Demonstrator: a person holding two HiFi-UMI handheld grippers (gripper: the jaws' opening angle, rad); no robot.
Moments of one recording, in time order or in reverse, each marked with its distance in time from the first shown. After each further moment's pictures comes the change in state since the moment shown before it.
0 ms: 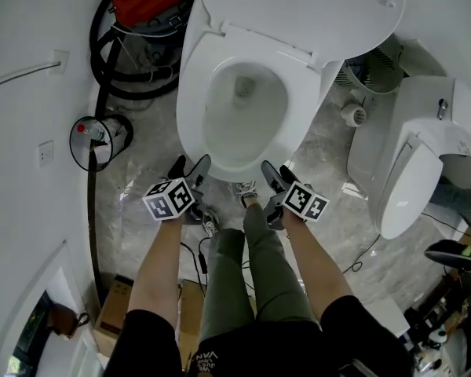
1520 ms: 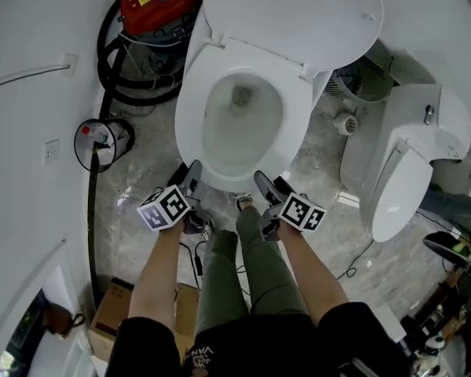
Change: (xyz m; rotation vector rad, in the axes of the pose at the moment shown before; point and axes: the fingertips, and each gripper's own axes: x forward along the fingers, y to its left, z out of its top) left arm -0.049 -0.036 0.026 -0.152 -0.084 0.007; right arm -0.046 0.059 0.008 0.007 0.007 0.101
